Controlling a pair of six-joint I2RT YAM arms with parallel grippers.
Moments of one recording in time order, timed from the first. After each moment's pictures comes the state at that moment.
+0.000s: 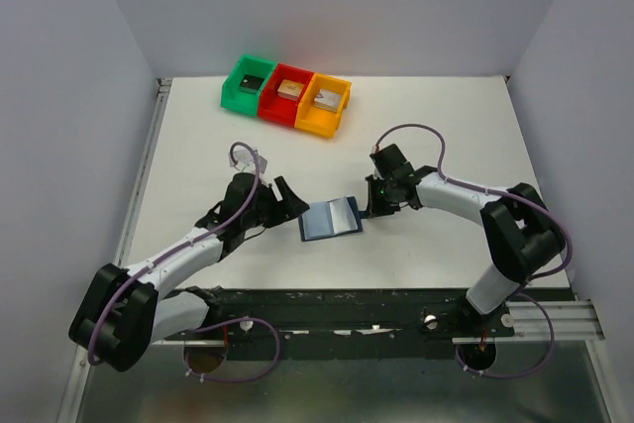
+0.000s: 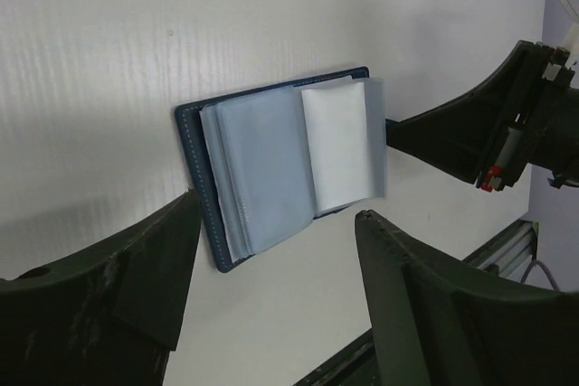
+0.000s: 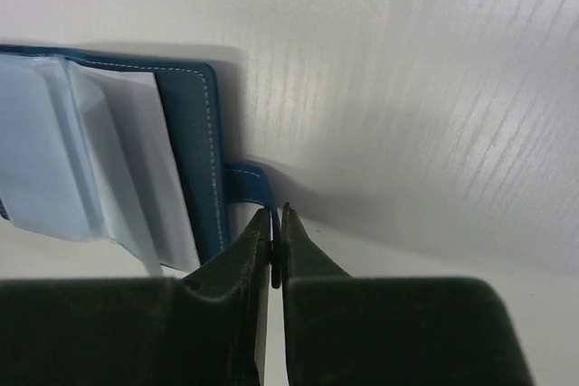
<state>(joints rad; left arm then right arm) -0.49 1.11 0.46 0.09 0.17 -0.83 0.57 1.66 0.95 -0.36 -0.09 0.45</state>
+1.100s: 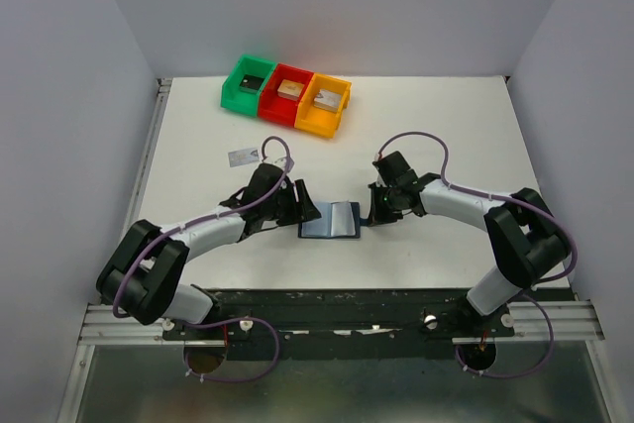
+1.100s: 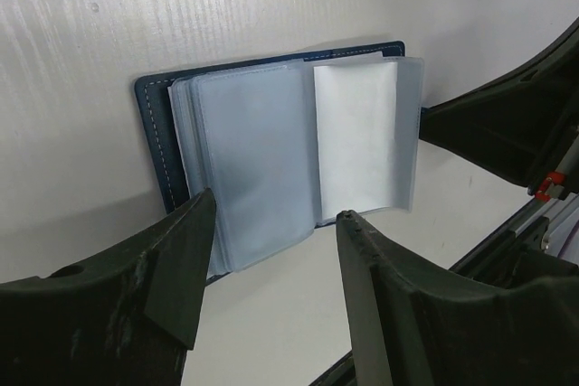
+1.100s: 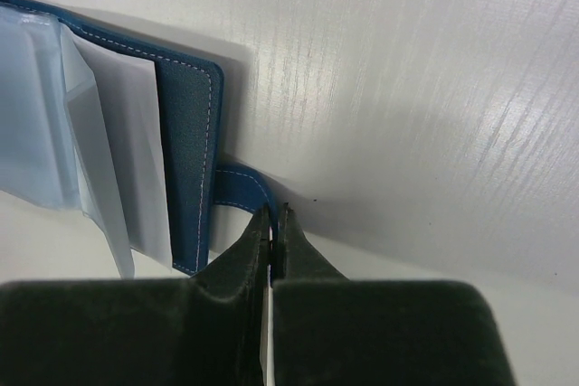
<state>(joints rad) -0.56 1.40 0.61 0.07 0.27 -0.72 0.57 1.62 0.86 -0.34 -0.13 0.47</state>
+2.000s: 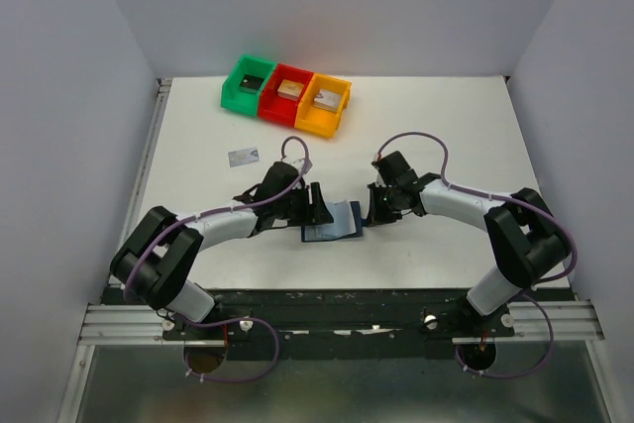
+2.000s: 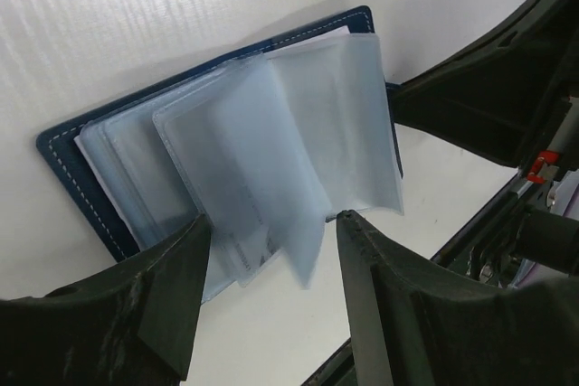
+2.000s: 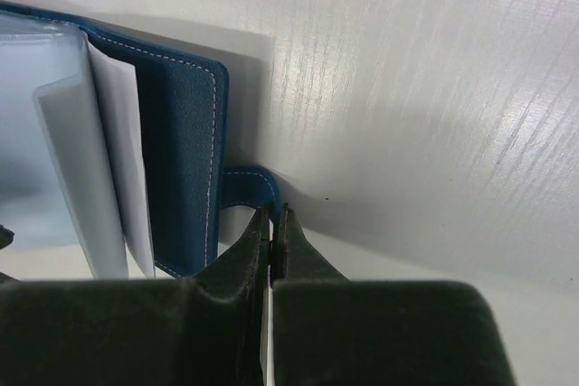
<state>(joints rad) -0.62 1.50 0.67 0.09 0.33 -0.68 0.57 1.62 0.86 -0.33 -0.16 0.47</state>
